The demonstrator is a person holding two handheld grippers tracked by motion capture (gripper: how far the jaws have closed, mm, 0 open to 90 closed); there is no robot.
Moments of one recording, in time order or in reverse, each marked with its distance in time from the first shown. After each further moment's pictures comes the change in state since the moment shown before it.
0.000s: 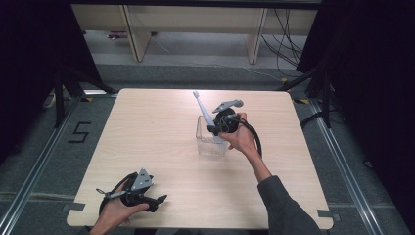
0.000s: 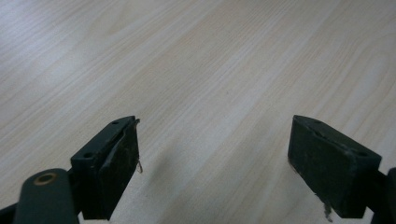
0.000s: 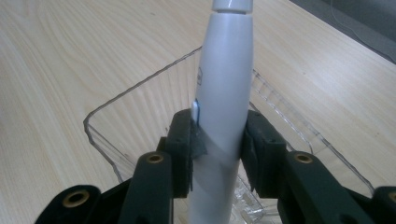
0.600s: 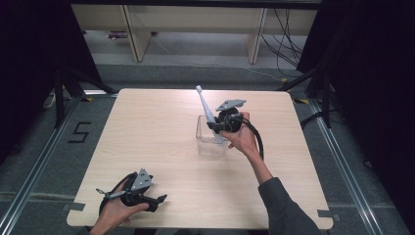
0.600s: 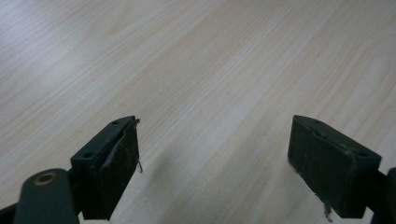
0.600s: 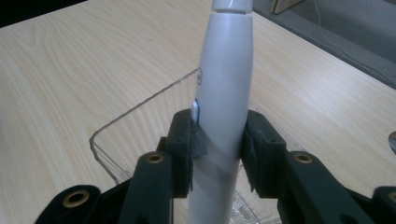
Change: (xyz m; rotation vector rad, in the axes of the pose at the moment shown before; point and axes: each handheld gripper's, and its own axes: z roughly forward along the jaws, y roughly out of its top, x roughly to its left) left arm 0.001 0.000 0.000 0.001 0.001 0.005; right arm 0.002 -0.002 -0.008 -0.095 -0.010 0.068
